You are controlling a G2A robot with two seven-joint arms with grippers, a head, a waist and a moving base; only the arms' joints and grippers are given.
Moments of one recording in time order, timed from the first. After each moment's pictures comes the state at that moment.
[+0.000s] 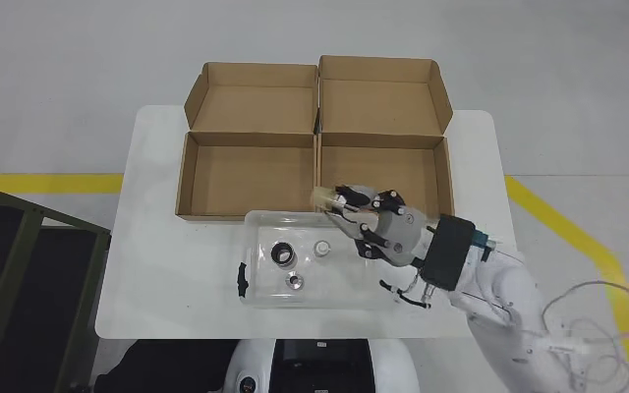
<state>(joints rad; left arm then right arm) -0.42 -0.34 -0.17 -1.17 3.07 0.50 0.07 -1.28 -1.13 1.23 -2.14 -1.13 -0.62 -0.09</state>
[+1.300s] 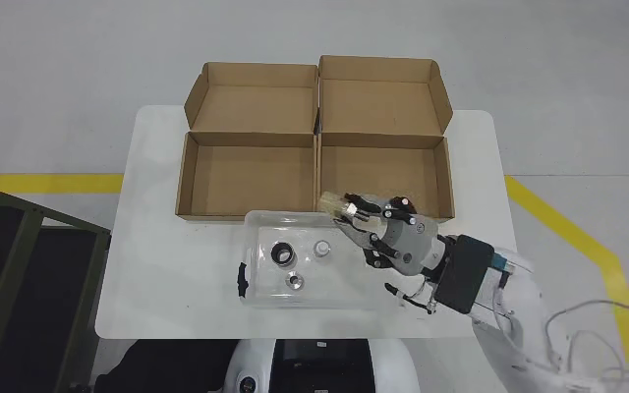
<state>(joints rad) -0.42 -0.34 -0.17 -1.17 3.07 0.50 0.07 -1.33 -1.14 1.26 -2.14 -1.24 -0.67 -0.20</state>
